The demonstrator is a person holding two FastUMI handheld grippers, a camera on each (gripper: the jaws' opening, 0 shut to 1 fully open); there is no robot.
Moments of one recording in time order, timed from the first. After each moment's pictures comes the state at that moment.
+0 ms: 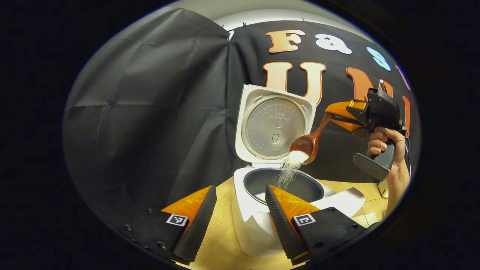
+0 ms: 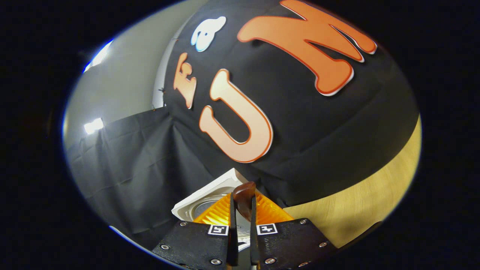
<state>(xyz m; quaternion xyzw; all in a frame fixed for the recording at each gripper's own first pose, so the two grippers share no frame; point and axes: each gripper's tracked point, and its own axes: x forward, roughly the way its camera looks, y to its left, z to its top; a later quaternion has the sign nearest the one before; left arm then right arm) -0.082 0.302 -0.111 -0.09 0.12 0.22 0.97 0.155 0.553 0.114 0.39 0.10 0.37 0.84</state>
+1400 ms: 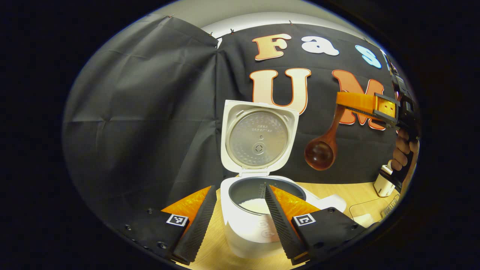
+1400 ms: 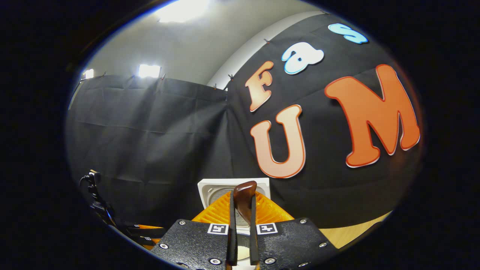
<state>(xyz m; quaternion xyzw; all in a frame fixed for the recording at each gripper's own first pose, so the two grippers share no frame) -0.077 0.262 -0.071 -0.06 0.09 0.19 0.98 0.083 0.480 0.160 0.20 -0.03 0.44 0.88</state>
